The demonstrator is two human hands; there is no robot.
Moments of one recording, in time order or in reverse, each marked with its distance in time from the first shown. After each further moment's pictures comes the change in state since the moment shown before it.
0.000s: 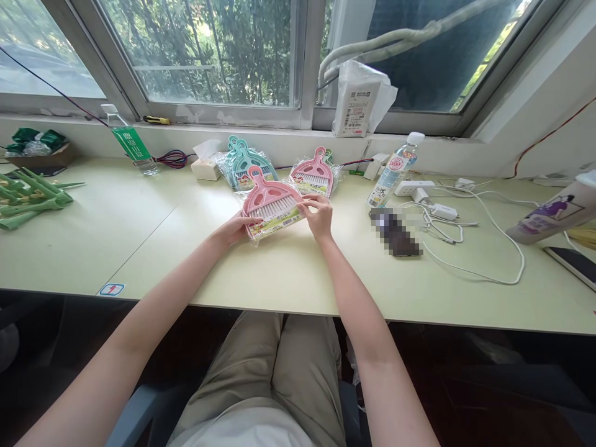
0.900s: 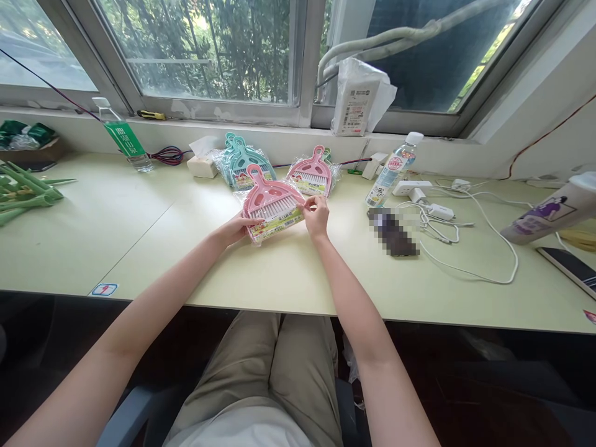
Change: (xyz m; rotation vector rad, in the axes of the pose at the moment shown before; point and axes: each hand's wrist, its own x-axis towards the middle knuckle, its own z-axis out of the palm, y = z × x) left_hand -0.007 0.000 0.013 0.065 -0.021 -0.029; right_hand -0.001 0.005 0.009 0.024 0.051 0.208
